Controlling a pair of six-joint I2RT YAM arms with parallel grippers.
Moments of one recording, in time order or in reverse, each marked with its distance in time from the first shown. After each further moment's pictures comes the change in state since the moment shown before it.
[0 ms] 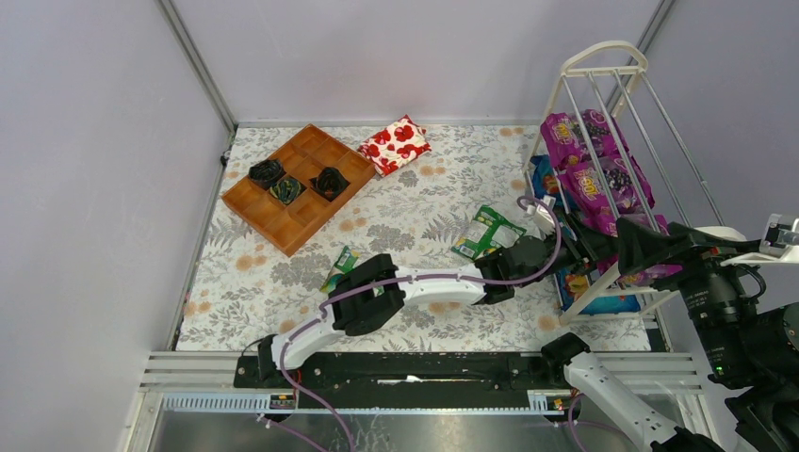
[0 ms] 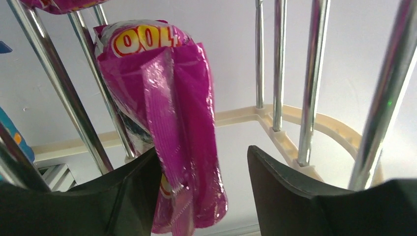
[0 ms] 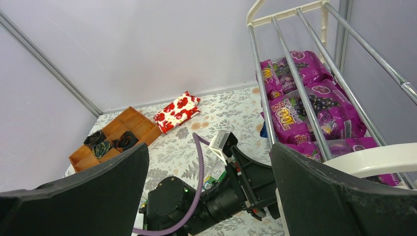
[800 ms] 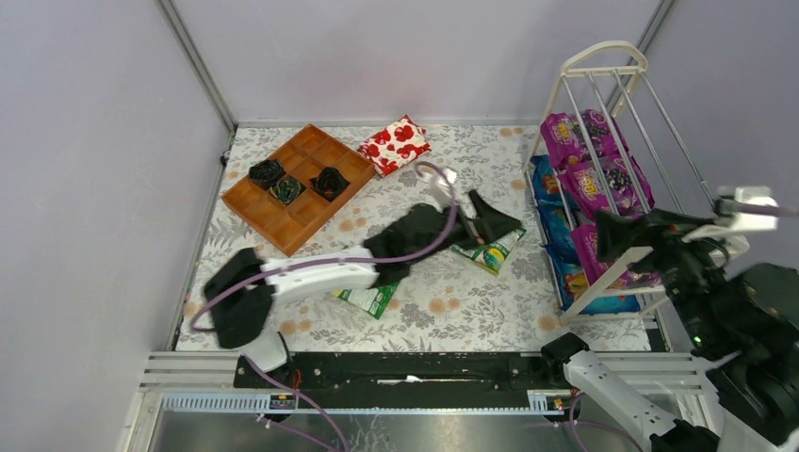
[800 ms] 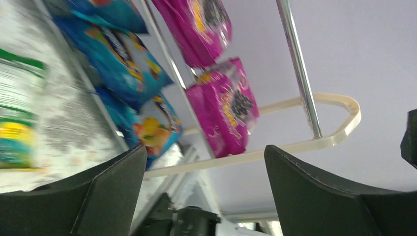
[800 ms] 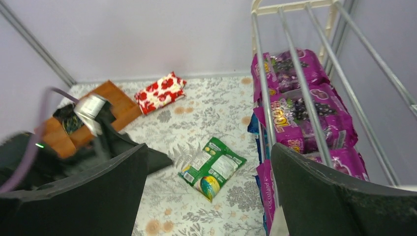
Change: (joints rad) left arm 0.188 -0.705 -0.768 -0.177 0.102 0.326; right arm 0.000 0.056 -0.015 0.002 -0.028 -0.108
